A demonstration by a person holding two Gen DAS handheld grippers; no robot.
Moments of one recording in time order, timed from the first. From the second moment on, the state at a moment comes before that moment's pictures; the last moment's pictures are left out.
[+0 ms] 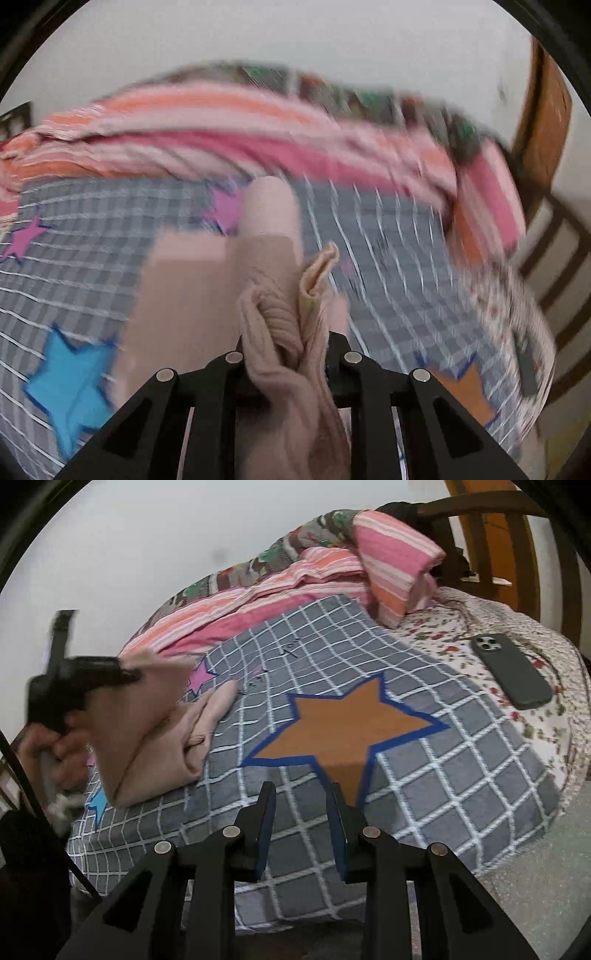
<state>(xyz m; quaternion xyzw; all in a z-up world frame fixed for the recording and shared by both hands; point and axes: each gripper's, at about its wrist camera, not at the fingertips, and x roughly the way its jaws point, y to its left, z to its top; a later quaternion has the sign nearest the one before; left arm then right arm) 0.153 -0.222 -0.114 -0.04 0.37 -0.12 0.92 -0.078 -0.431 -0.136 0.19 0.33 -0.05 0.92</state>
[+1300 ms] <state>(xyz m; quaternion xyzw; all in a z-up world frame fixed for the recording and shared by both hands) 0.080 -0.085 -0.162 -0.01 0.36 -0.24 0.90 0.078 -0.328 -0.125 0.15 0.33 0.08 0.93</state>
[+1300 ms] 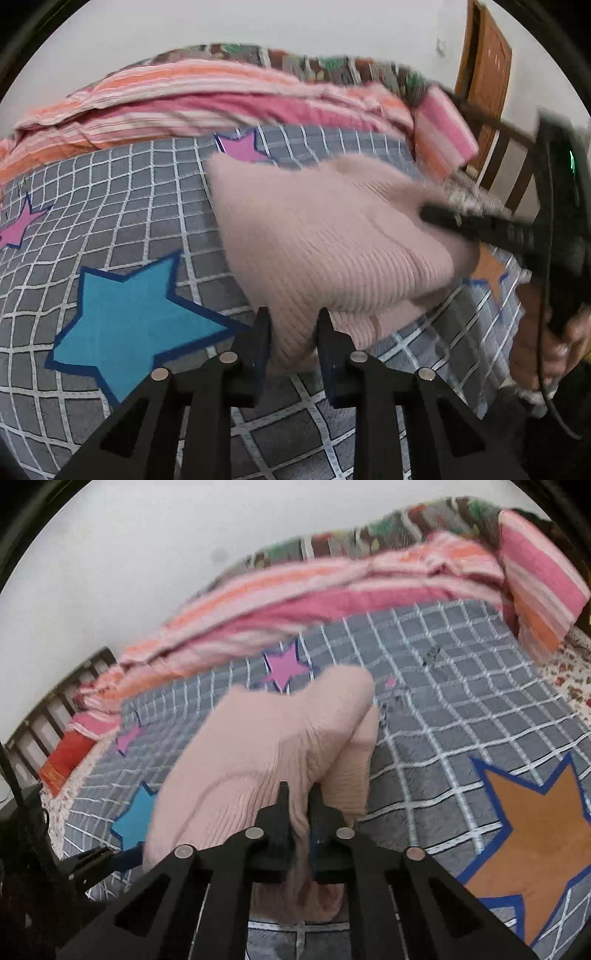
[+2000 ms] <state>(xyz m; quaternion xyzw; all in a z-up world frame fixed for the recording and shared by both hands) 0.088 0.020 -0.164 -0.16 0.36 -0.22 0.89 0.143 -0.356 -0.177 0.28 0.40 0.11 0.87</state>
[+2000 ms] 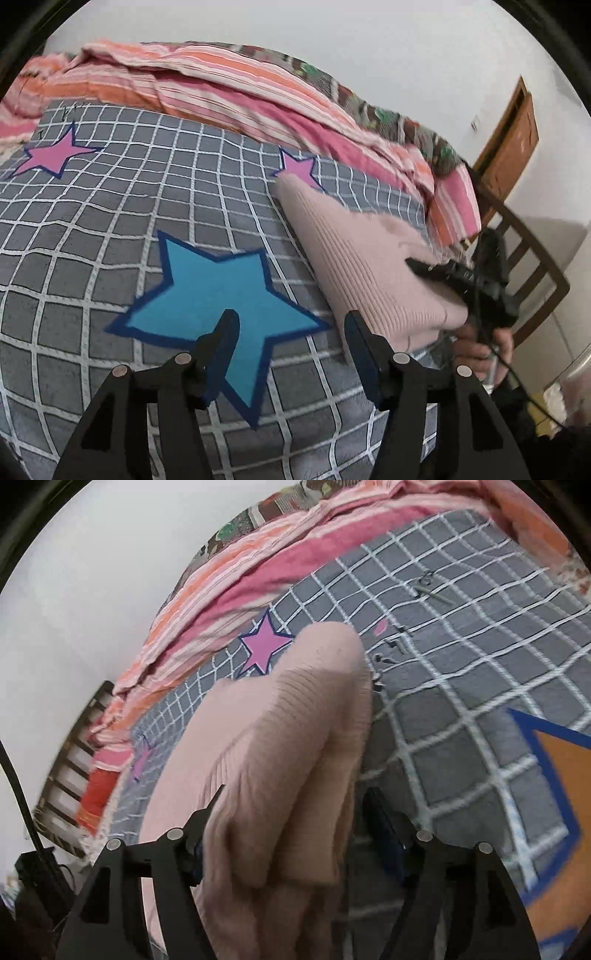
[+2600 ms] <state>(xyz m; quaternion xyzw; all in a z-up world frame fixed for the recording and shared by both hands) 0.103 0.054 -0.150 -0.20 0.34 -0.19 0.90 0.146 -0.309 -0.065 0.21 0.37 0.10 0.90</state>
